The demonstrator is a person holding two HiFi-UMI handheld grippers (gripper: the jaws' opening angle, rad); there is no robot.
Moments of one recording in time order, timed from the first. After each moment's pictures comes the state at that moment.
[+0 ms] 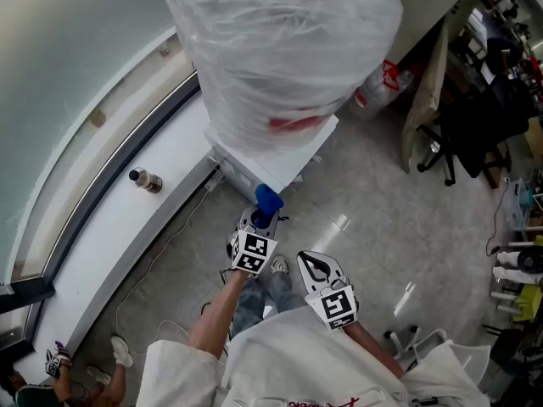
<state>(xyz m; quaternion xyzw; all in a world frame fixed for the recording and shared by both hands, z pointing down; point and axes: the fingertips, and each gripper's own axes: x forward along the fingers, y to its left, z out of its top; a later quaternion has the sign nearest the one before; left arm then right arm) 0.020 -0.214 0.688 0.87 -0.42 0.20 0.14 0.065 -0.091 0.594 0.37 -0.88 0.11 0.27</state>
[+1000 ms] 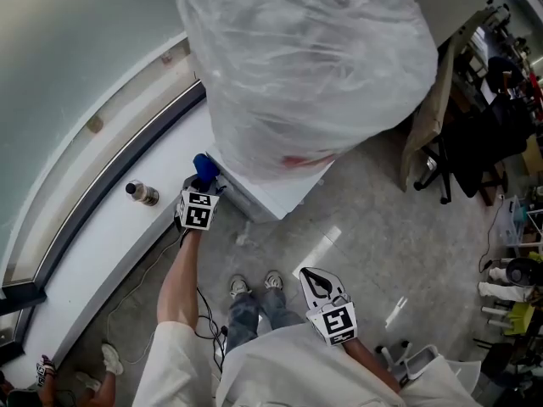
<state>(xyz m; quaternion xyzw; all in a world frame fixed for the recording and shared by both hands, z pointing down) -0.183 -0.362 0.739 0.77 -0.54 0.29 0.18 0.065 -0.119 0.599 0.38 -0.87 0.12 0.28</state>
